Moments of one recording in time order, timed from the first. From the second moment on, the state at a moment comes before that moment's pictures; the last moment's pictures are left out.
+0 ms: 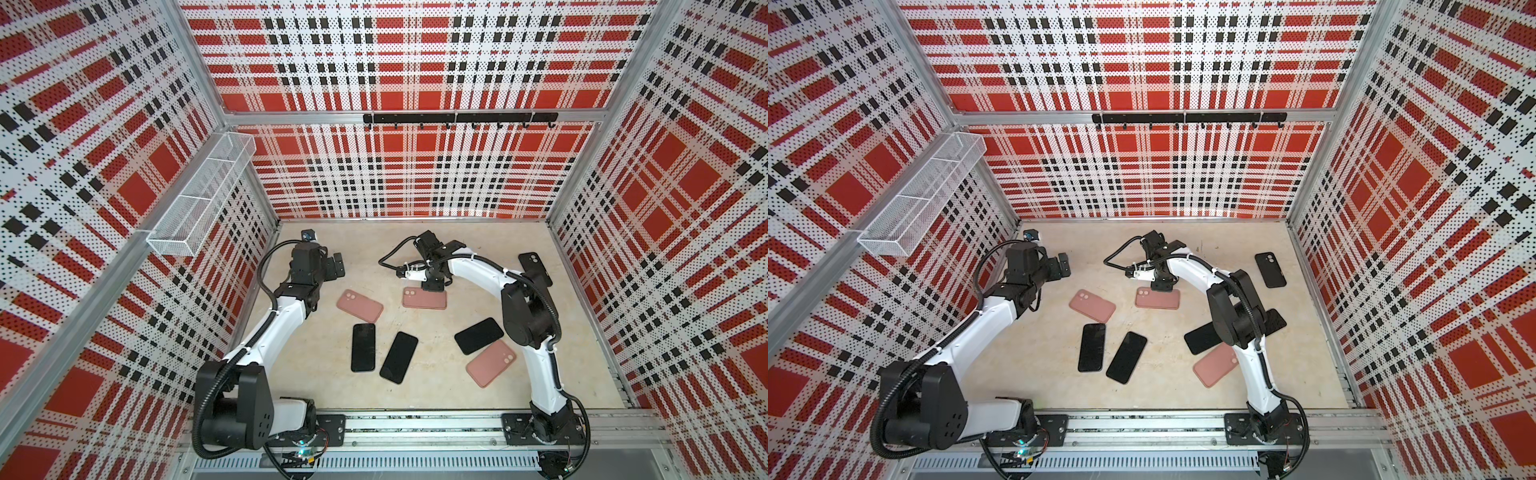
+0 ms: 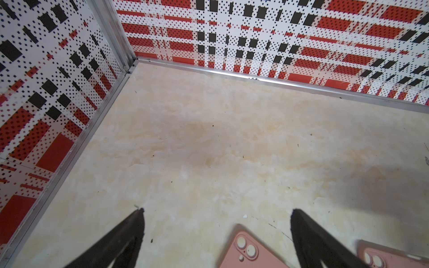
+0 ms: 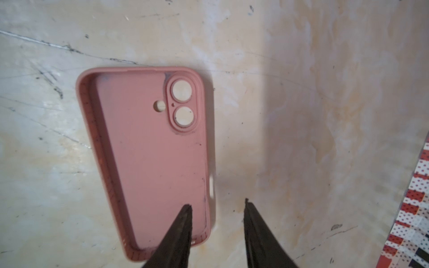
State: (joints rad) left arm -0.09 1.33 0.90 -0.12 -0.16 -0.19; right arm 0.60 2.12 1.73 -0.80 0.07 -0.88
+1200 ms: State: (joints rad) left arm -0.49 1.37 0.90 -0.82 0.05 -0.38; right arm 0.37 1.25 0.88 -0.59 0.24 0.41
